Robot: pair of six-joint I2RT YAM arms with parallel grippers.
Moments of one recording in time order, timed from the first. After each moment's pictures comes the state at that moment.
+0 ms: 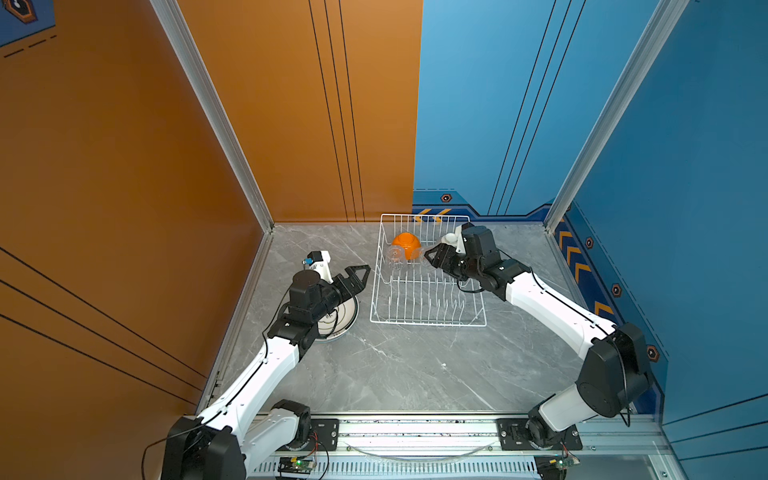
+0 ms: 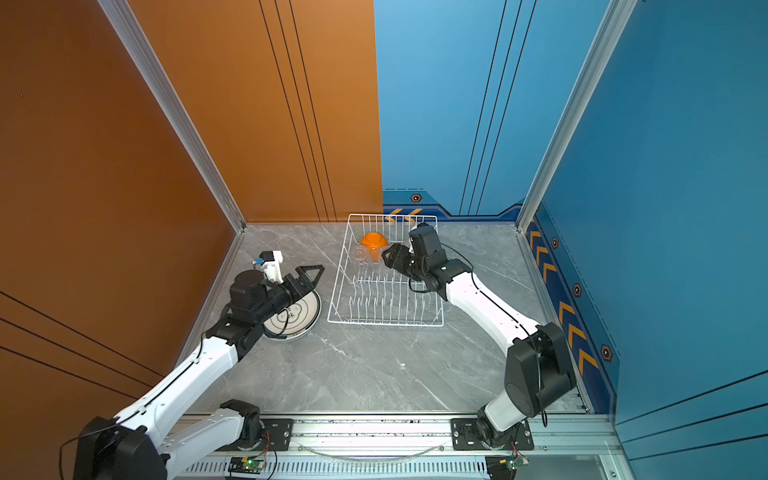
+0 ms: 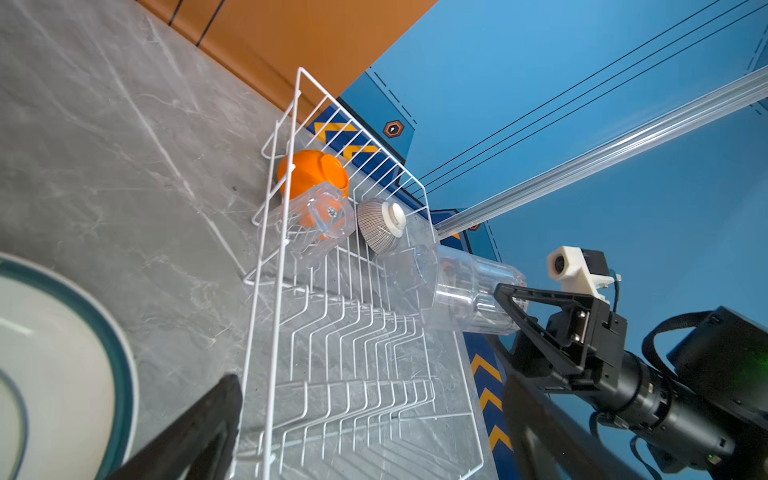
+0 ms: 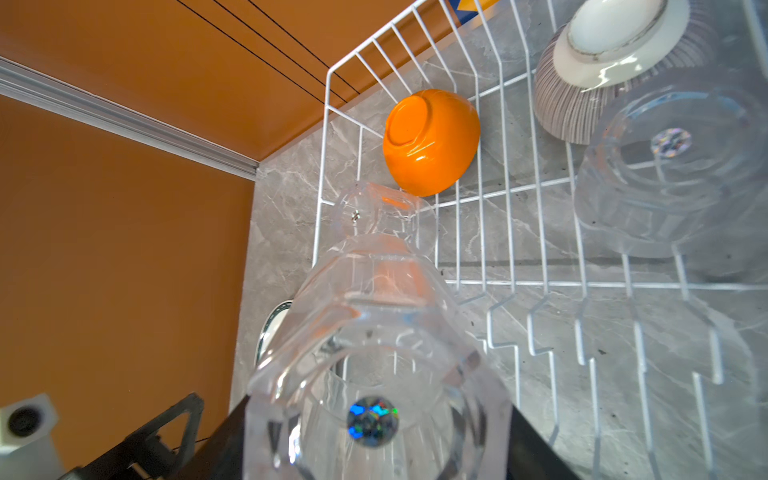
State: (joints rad) left arm -0.27 1.08 0.68 0.14 0.32 -0.87; right arm 0.49 1.54 1.26 -0.29 -0.18 0.85
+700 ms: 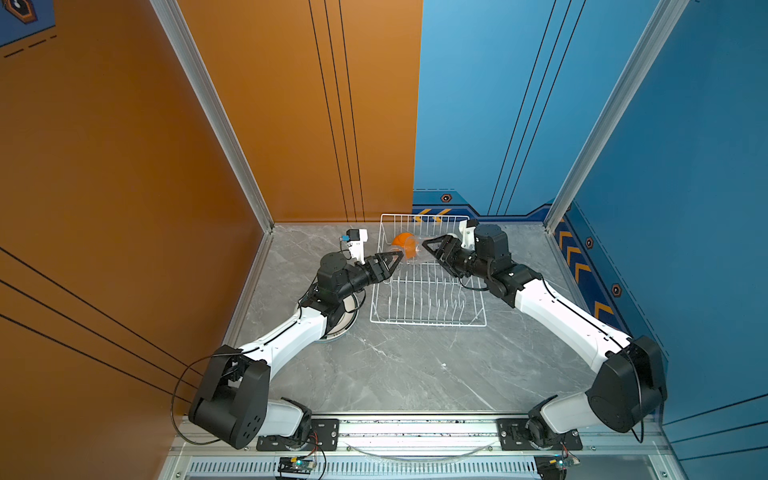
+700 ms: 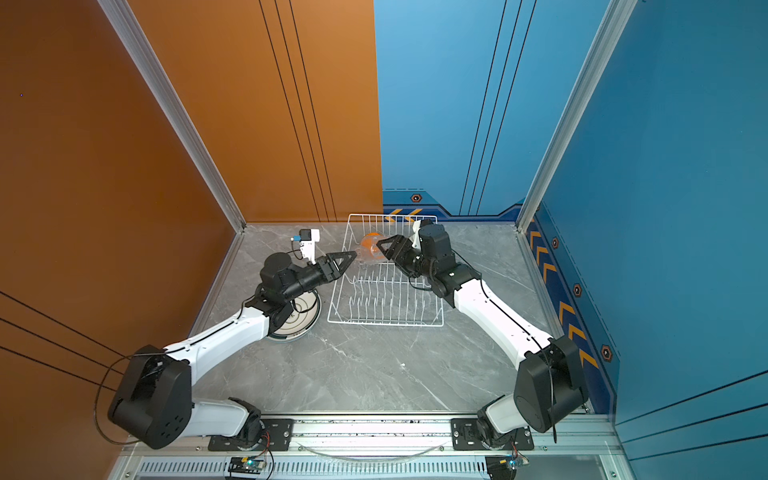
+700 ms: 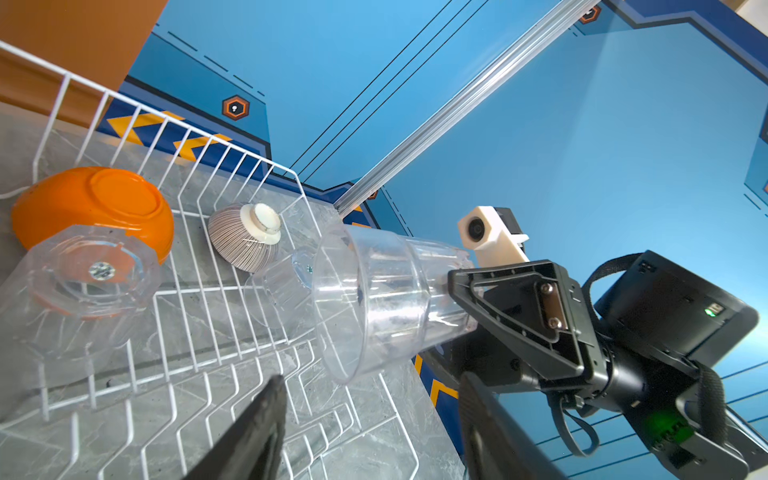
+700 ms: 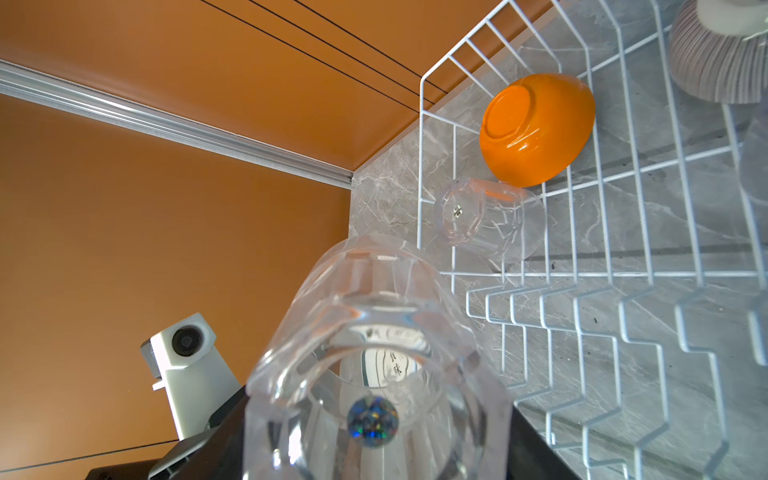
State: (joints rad) left arm -0.41 1.38 0.81 0.55 0.49 -0.85; right arm 0.48 1.47 1.21 -0.12 -0.33 1.05
